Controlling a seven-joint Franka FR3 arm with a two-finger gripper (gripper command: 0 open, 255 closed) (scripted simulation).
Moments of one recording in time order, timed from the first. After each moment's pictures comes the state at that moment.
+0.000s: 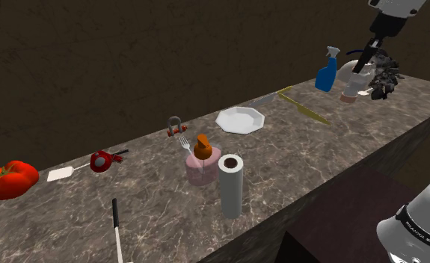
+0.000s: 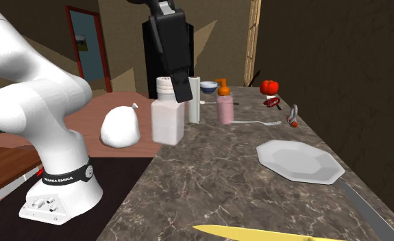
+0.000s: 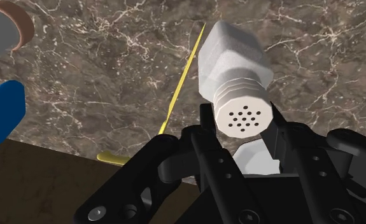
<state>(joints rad) -0.12 -0.63 -0.38 -2.32 -0.10 1.90 -0.66</state>
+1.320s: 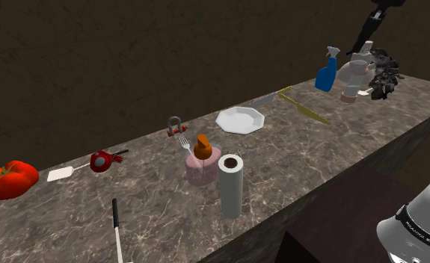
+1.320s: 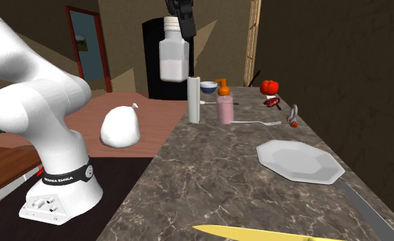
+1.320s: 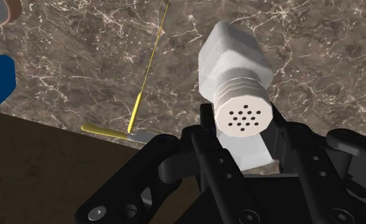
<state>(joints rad) -0.08 -0.65 -0.24 -2.16 -0.05 1.70 -0.53</state>
